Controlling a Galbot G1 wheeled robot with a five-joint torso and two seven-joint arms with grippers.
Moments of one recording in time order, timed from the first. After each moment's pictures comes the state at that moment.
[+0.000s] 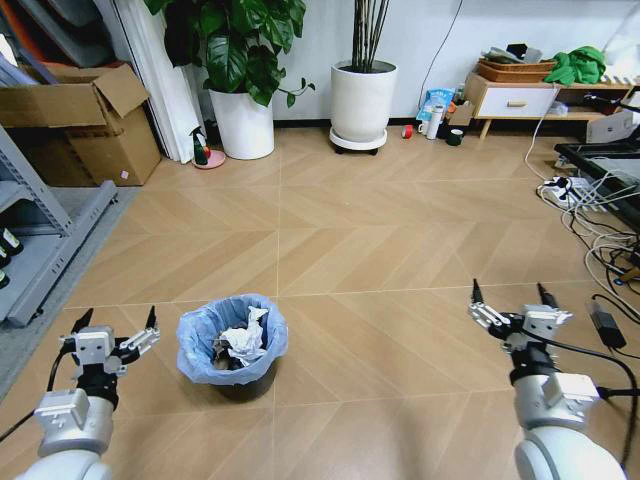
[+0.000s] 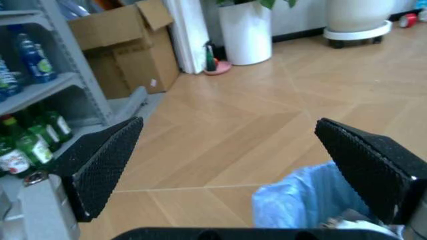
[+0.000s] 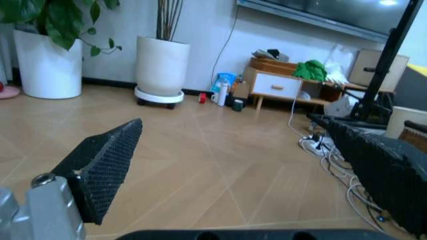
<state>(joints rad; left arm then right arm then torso) 1.71 -1.31 -0.84 -2.27 -0.18 0.18 -0.06 -1.67 1.44 0.78 2.30 0.06 -0.06 0.08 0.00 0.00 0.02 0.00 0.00</state>
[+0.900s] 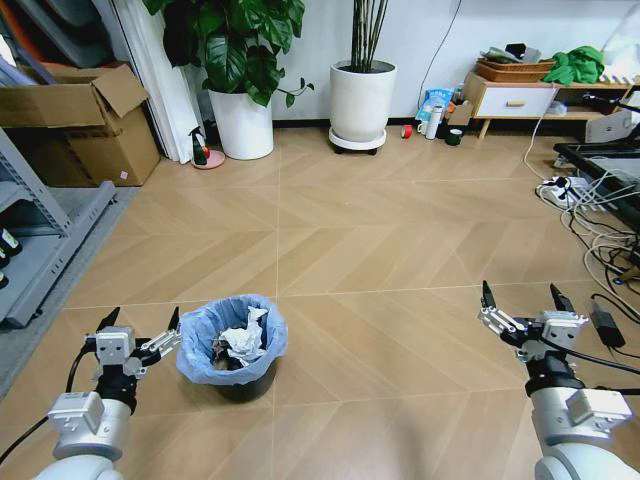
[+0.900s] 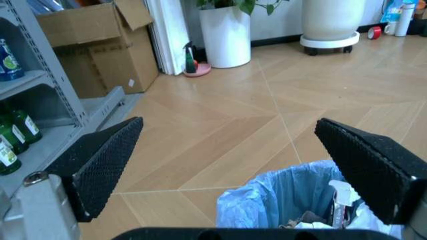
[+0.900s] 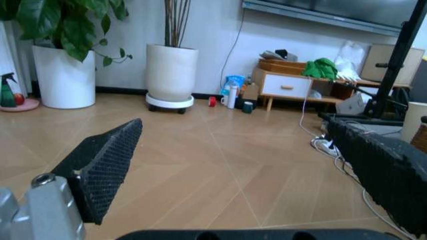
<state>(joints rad) 1.72 -1.31 -0.79 -2.32 -0.22 0.21 -0.05 -1.72 1.43 0.79 2.35 0.13 -0.06 0.07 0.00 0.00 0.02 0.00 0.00</state>
